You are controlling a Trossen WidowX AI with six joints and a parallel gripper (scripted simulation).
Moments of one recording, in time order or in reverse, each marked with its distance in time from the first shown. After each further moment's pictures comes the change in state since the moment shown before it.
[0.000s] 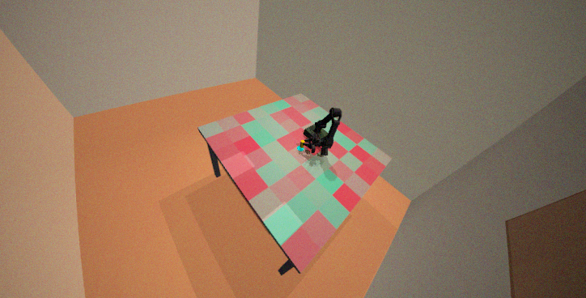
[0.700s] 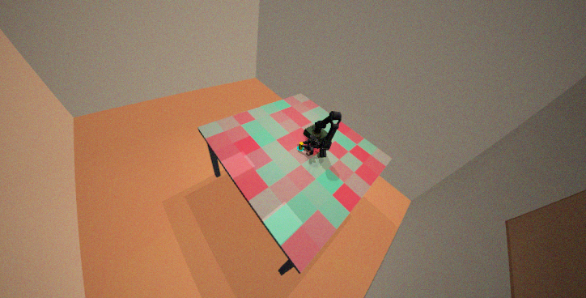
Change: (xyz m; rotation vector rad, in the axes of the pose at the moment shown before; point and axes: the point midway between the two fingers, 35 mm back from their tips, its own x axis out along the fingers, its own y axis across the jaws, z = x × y) arm 0.011 -0.003 -0.027 0.000 0.004 -0.003
